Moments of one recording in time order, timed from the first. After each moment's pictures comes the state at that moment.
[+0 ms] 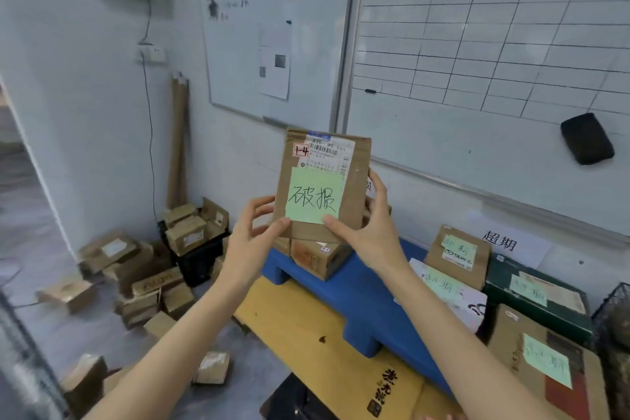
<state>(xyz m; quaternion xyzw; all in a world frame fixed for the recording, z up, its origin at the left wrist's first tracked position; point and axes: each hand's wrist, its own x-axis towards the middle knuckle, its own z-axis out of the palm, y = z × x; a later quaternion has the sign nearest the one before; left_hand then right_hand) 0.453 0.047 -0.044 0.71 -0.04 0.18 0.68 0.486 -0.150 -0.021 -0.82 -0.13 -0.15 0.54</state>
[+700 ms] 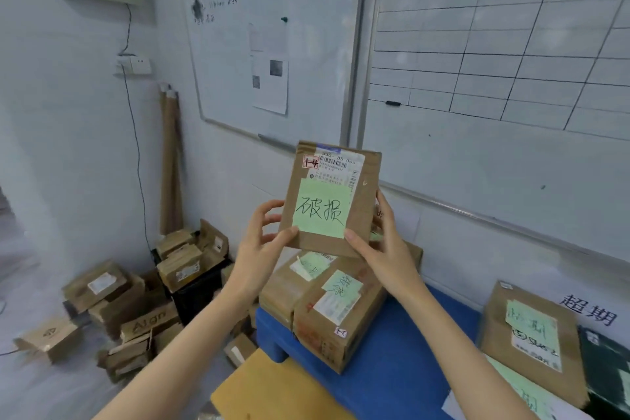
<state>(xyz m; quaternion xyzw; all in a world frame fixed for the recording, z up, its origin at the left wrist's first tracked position) 0.687 0.064 -0.044 0.74 -0.05 0.16 0.65 0.709 -0.149 -0.041 -0.79 -0.16 -0.10 0.59</state>
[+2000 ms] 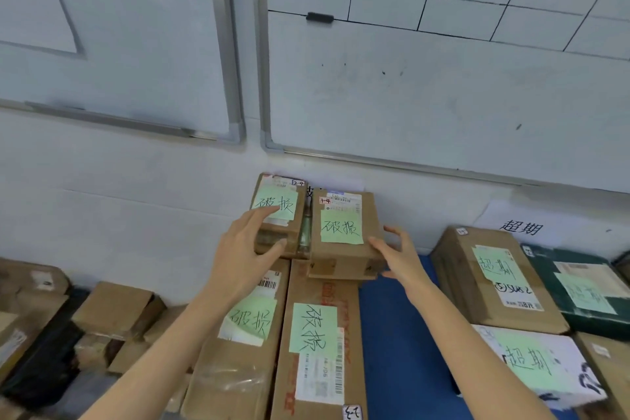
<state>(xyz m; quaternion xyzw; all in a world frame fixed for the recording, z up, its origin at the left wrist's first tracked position) 0.982 0.032 -0.152 0.86 -0.29 0.03 0.42 0.879 -0.233 -0.184 -0.69 0.37 -0.11 0.61</state>
